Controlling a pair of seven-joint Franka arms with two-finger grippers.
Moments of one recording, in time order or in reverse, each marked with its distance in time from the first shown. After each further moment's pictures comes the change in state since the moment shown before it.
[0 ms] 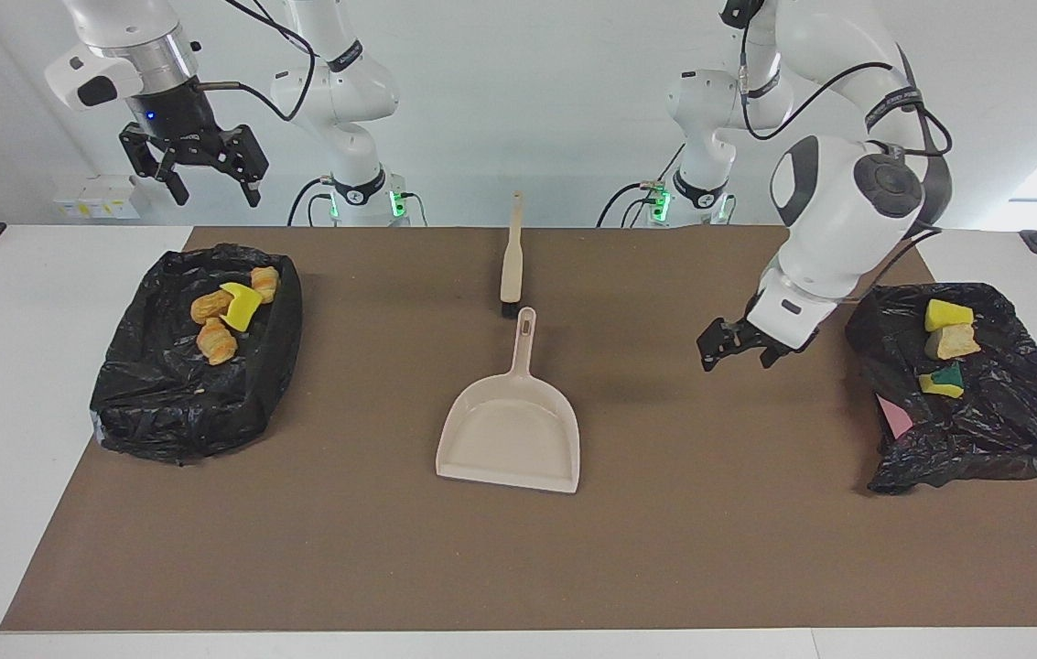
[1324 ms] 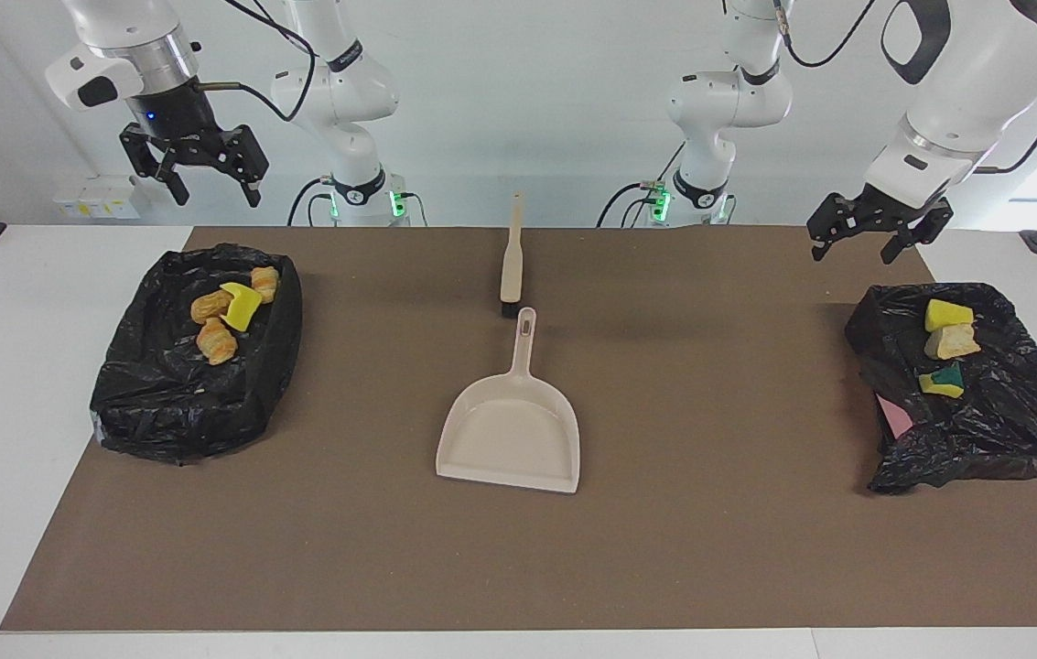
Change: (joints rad) left arm 0.105 -0.256 0.017 -0.006 0.125 -0.287 0.220; right arm 0.000 0.000 0.000 -0.001 0.000 0.000 0.000
